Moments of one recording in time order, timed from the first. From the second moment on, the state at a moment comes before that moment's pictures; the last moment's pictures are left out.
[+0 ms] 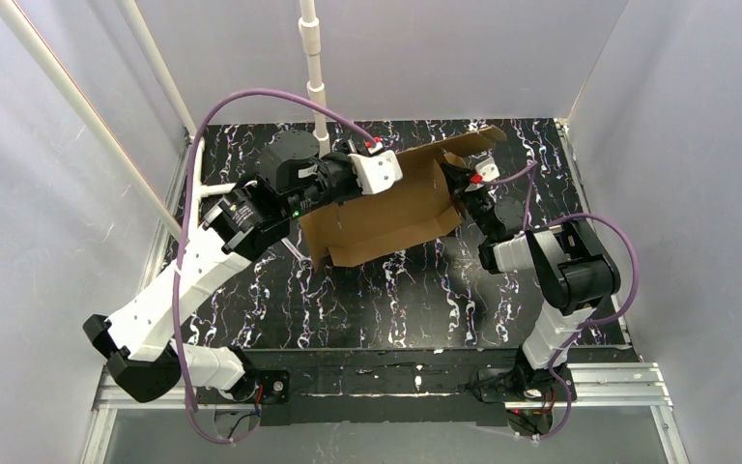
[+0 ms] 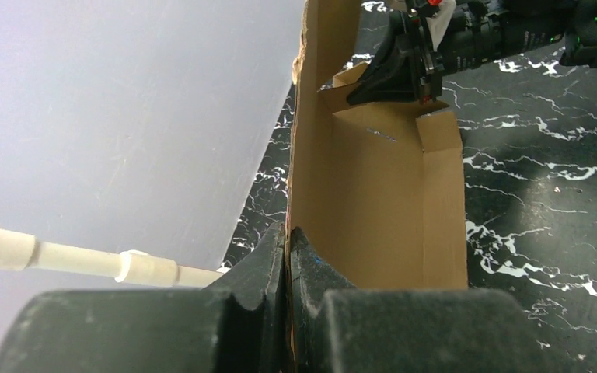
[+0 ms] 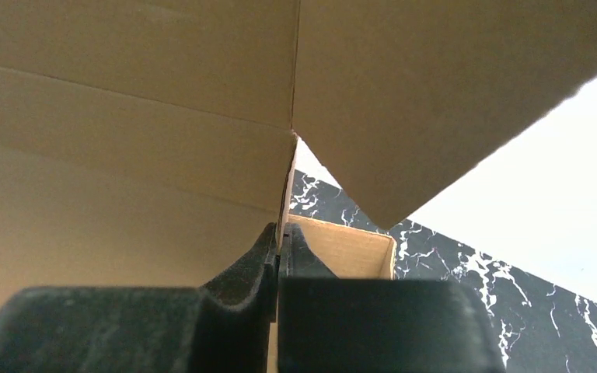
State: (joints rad) left arm -0.82 1.29 1.61 -0.54 0.07 0.72; right arm 0.29 1.78 0.64 1.47 -0.30 -0.08
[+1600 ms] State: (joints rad) left arm -0.91 1.21 1.55 -0.47 0.04 0.86; right arm -0.19 1.41 0.75 0.40 -0.98 -0.15
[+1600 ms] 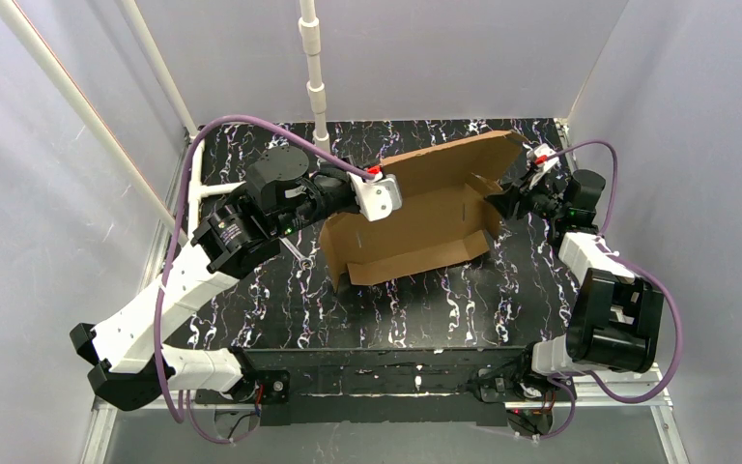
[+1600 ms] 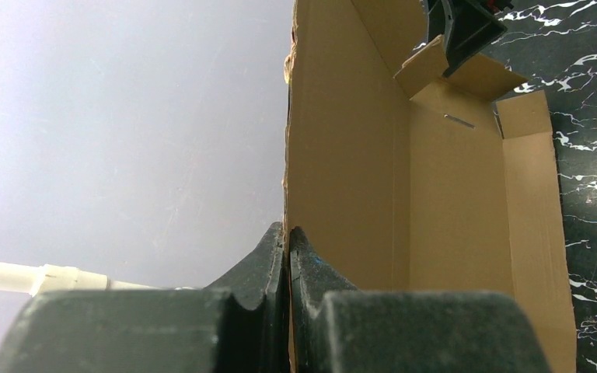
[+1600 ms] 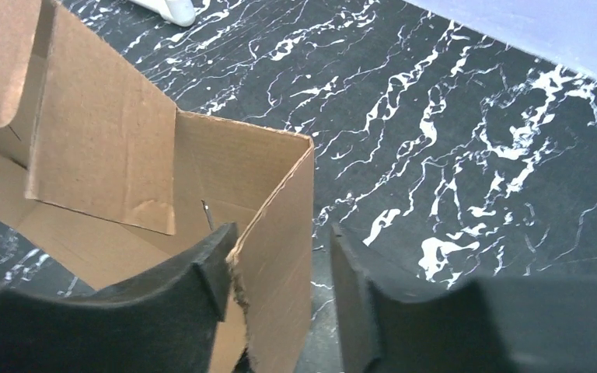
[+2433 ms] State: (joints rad) left arm -0.92 1.17 1.55 -0.49 0.03 0.76; right arm -0.07 1.41 0.64 0.87 -0.70 0.05
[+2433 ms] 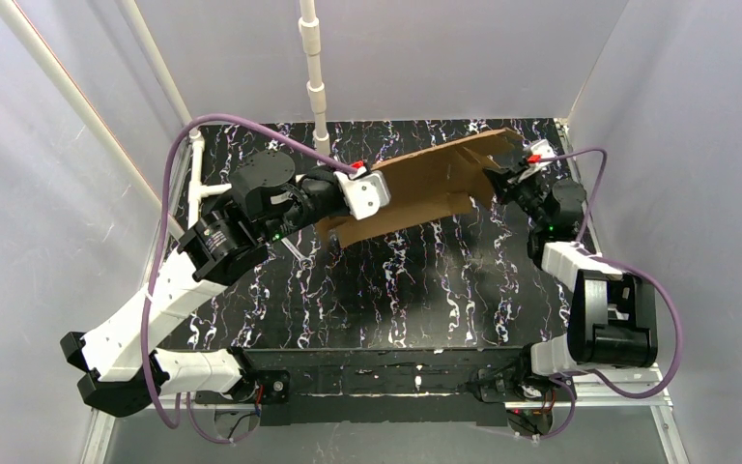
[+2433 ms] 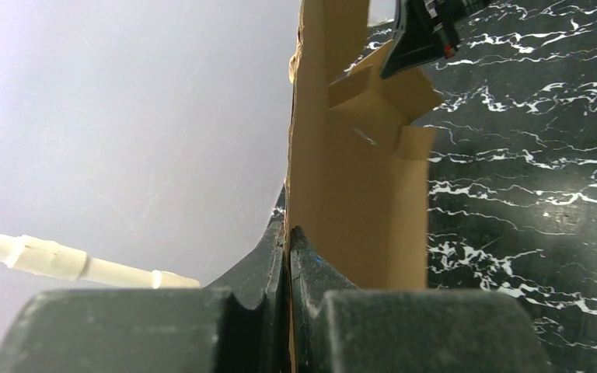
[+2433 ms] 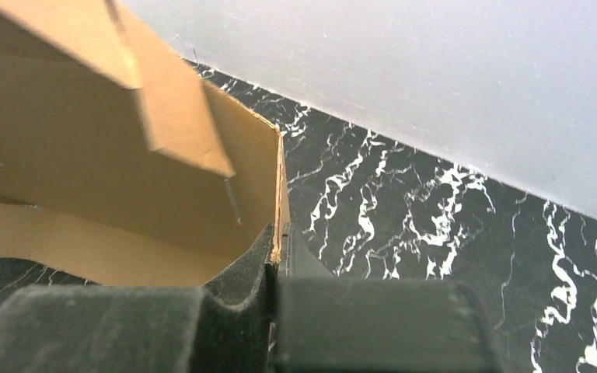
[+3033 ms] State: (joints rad) left arm -0.92 1.22 1.60 -0.58 -0.03 0.52; right arm 0.07 1.49 0.54 1.09 -0.49 -0.03
